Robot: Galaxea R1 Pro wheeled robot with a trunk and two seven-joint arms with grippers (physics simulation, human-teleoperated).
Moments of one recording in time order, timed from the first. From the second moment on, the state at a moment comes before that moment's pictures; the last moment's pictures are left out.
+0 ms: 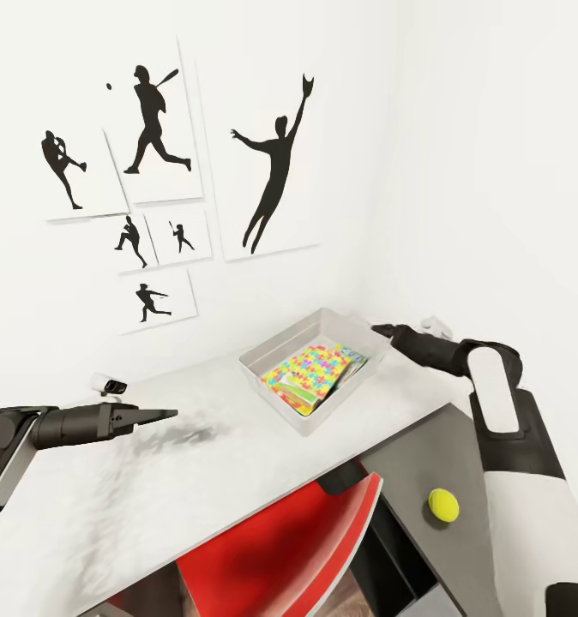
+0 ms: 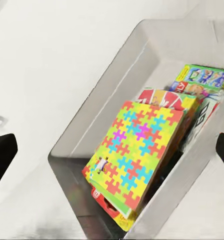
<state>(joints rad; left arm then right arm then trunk) -0.58 0.47 0.04 -1.23 0.39 0.99 -1.51 -0.81 -0.09 -0.14 -1.38 -0.85 0.99 -0.18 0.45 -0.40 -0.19</state>
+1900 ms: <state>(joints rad) -0.58 0.47 0.04 -1.23 0.39 1.00 -1.51 -0.49 -0.22 -0.21 -1.06 -0.61 0.92 -0.37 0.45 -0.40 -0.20</state>
